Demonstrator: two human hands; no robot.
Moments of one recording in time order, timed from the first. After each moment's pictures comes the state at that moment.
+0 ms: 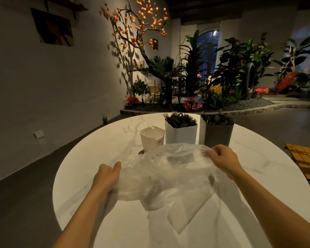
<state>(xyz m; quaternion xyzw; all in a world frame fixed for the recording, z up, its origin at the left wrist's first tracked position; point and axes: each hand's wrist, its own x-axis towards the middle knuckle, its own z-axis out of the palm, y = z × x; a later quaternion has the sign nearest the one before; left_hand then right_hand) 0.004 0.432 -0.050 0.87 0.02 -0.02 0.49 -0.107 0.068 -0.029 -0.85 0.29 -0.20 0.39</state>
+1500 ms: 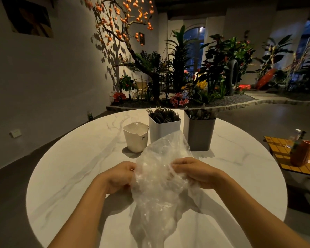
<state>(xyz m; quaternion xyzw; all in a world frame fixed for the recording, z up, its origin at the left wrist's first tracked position) -0.030 0.364 -0.023 0.78 -0.25 -0.34 0.46 -0.147 0.113 -0.024 -0.77 0.08 0.08 0.63</state>
